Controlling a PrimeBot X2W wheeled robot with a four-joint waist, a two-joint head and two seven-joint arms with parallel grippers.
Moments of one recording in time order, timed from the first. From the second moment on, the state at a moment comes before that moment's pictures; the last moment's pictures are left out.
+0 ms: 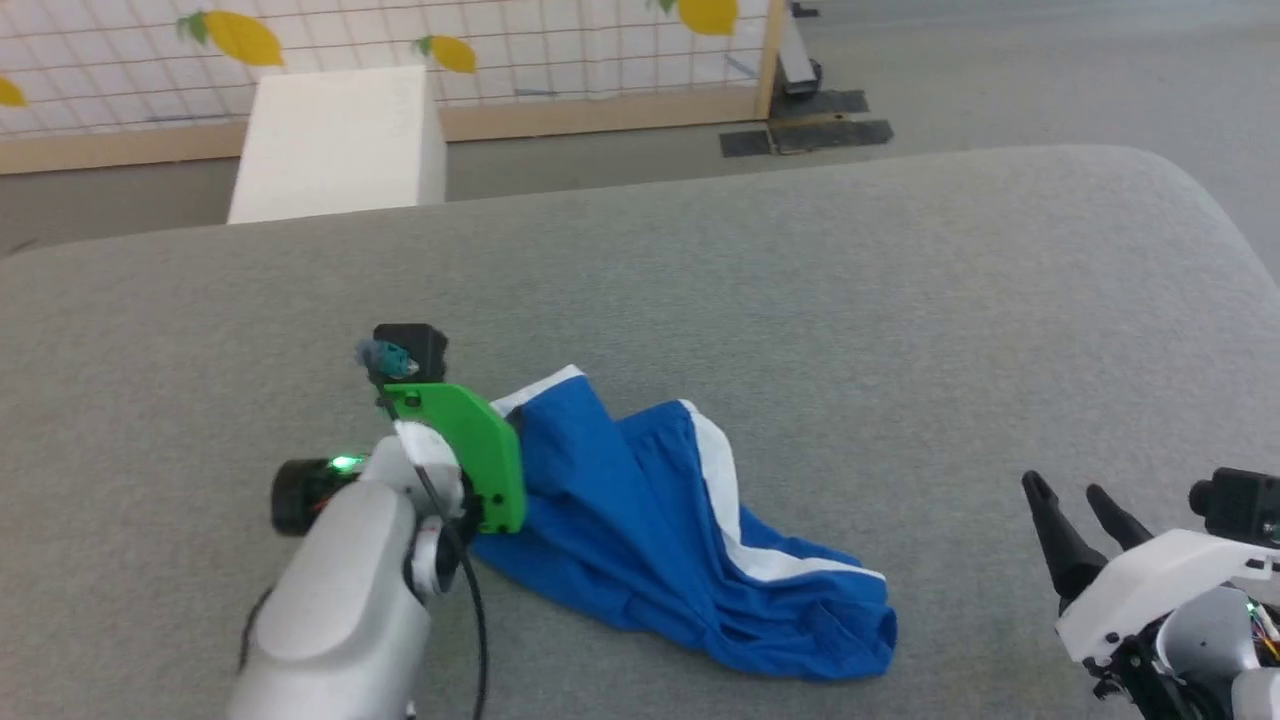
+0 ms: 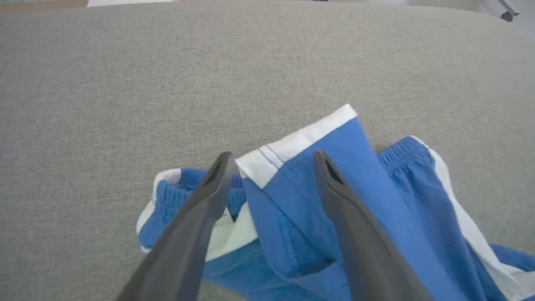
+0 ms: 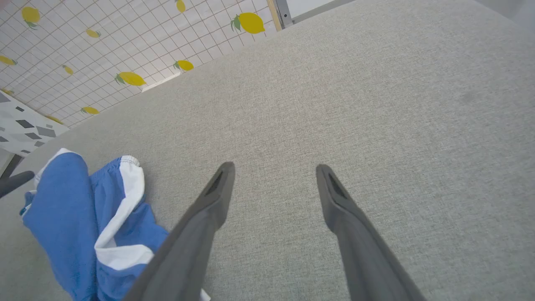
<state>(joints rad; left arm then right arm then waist) -0.48 0.14 -0.30 0.50 -0.41 0.08 0.40 -0.02 -0.05 -0.20 0.02 0.40 0.13 0.38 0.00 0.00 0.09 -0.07</state>
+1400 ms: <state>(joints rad) -0.04 0.27 -0.14 -0.23 -0.54 0.16 0.52 -0.02 -0.05 -0.15 0.07 0.41 0.13 0.34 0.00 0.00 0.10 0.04</state>
